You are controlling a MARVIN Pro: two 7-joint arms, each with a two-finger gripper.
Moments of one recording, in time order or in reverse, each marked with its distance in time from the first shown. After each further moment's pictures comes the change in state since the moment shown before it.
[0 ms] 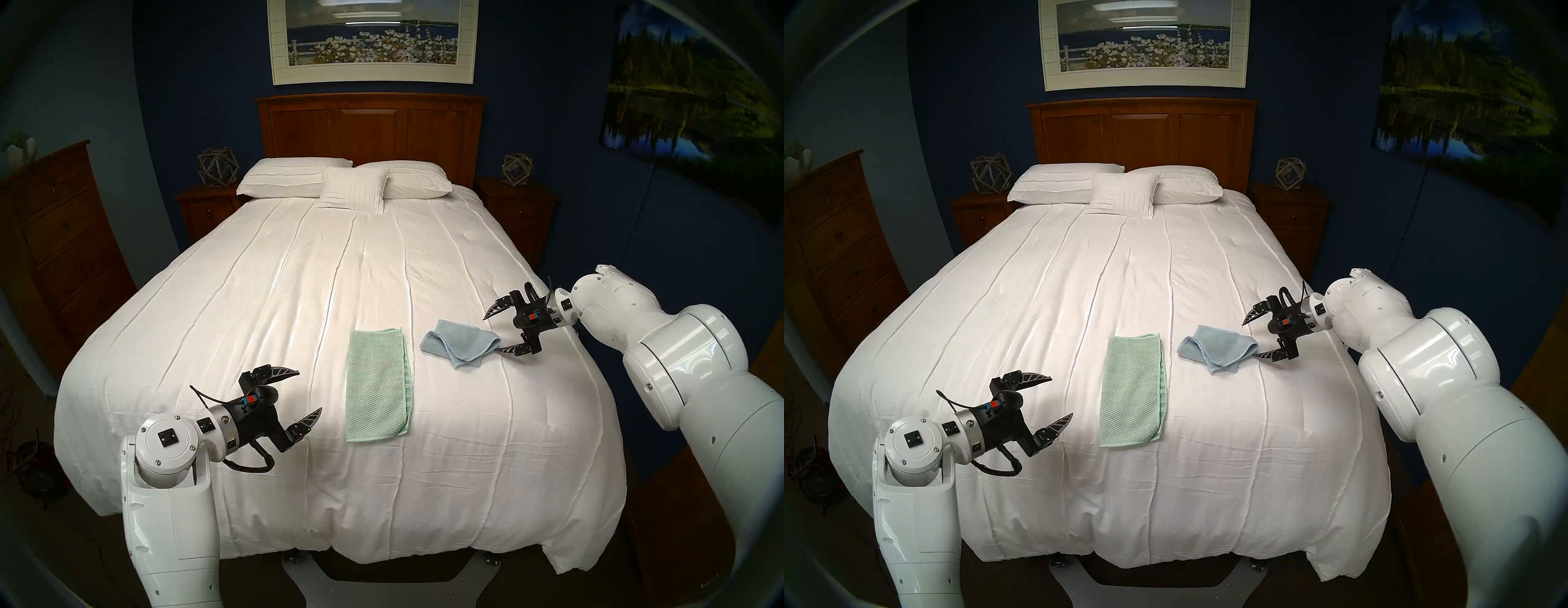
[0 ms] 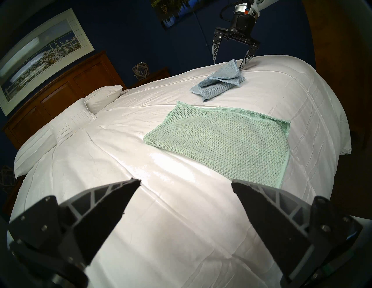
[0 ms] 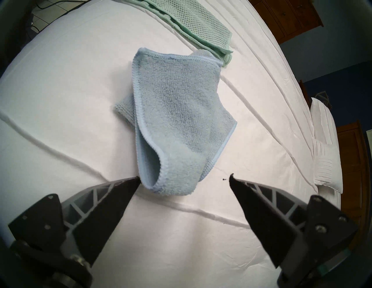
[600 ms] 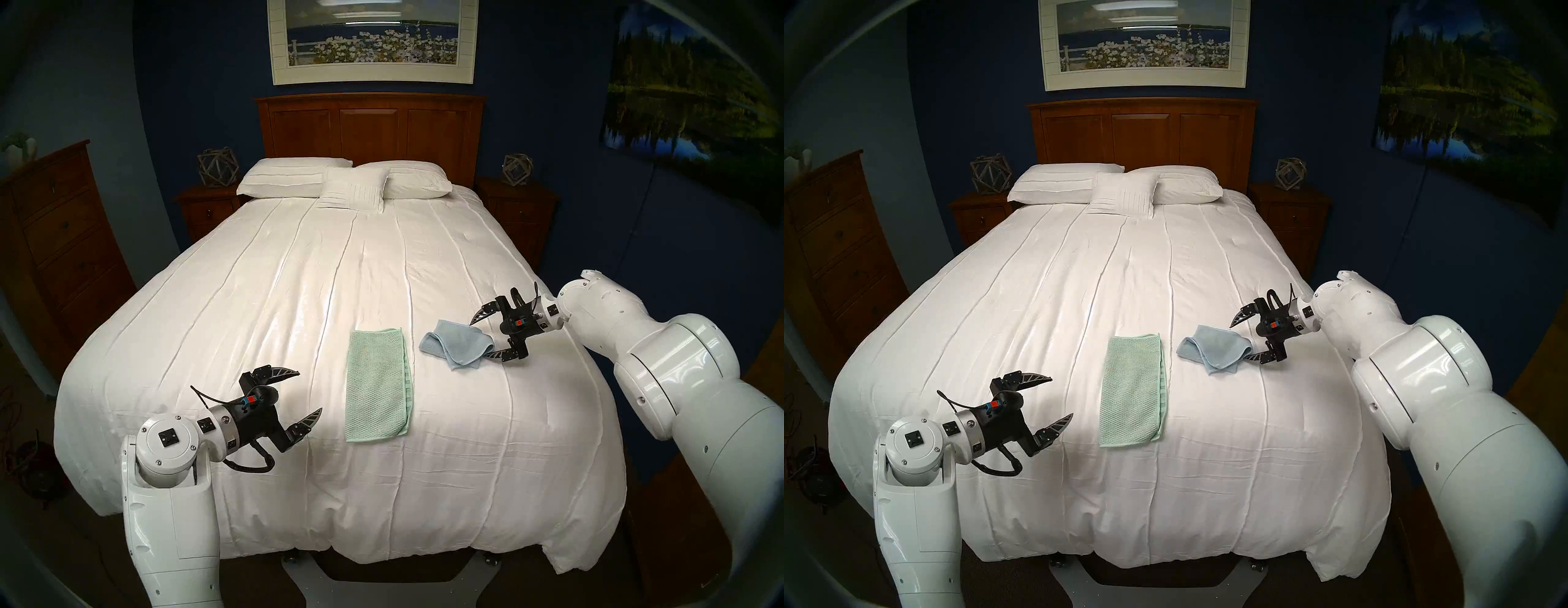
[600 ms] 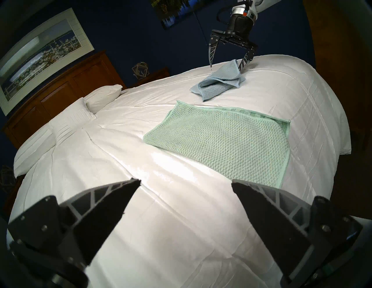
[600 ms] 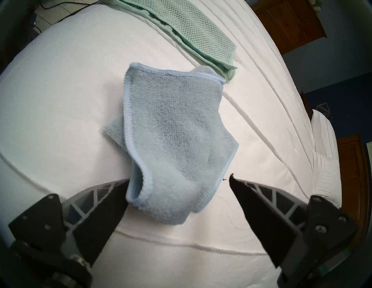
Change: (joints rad) left arm -0.003 0.000 -0.001 0.008 0.001 -0.001 0.000; right arm -0.070 -0.043 -0.015 -0.039 0.017 0.000 0.000
